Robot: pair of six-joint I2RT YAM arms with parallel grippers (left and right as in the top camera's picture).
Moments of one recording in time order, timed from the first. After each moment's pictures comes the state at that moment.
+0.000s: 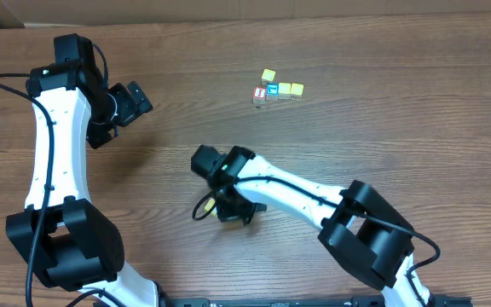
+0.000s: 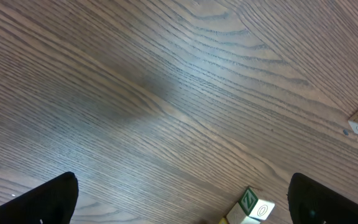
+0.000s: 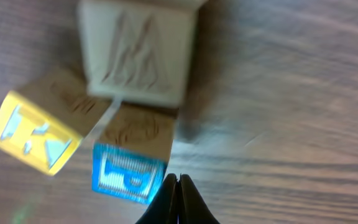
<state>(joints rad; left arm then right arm) 0.21 1.82 1.67 -1.19 0.12 -0.43 0.97 2.12 1.58 -1.05 -0.12 0.75</state>
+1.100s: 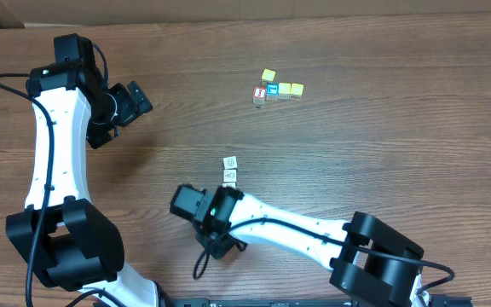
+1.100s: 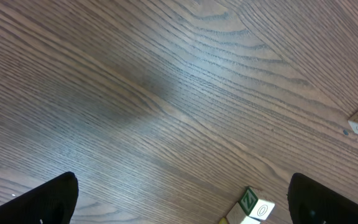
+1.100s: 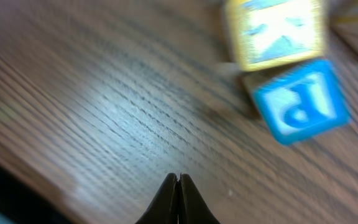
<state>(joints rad) 0.21 1.82 1.67 -1.19 0.12 -0.43 1.16 2.01 1.45 -0.89 -0.08 0.33</state>
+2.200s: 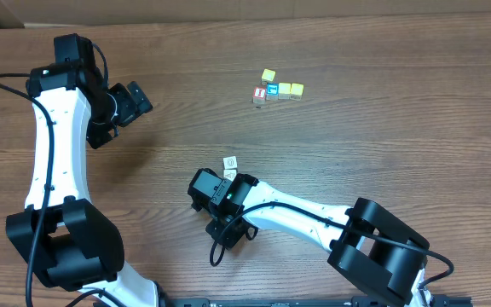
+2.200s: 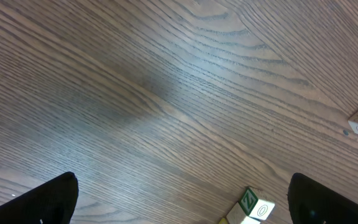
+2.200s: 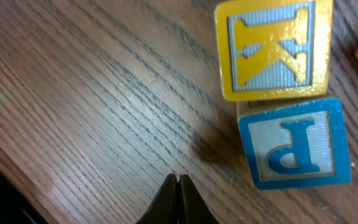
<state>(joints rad) 0.21 1.82 1.67 -1.19 0.12 -0.43 1.06 2.01 1.39 -0.80 -0.23 0.18</state>
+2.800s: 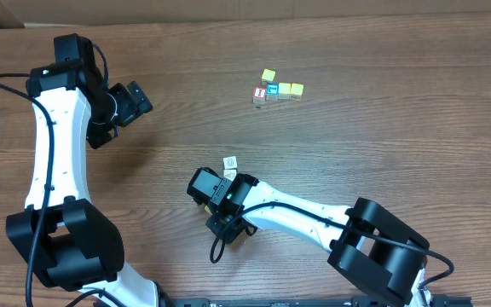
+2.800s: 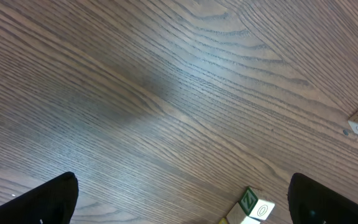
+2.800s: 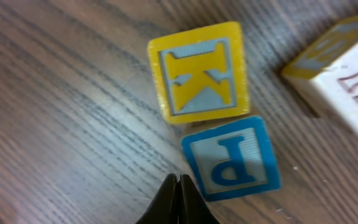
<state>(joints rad) 0.21 1.82 1.67 -1.19 0.12 -0.43 1.06 2.01 1.39 -0.78 -0.10 0.22</state>
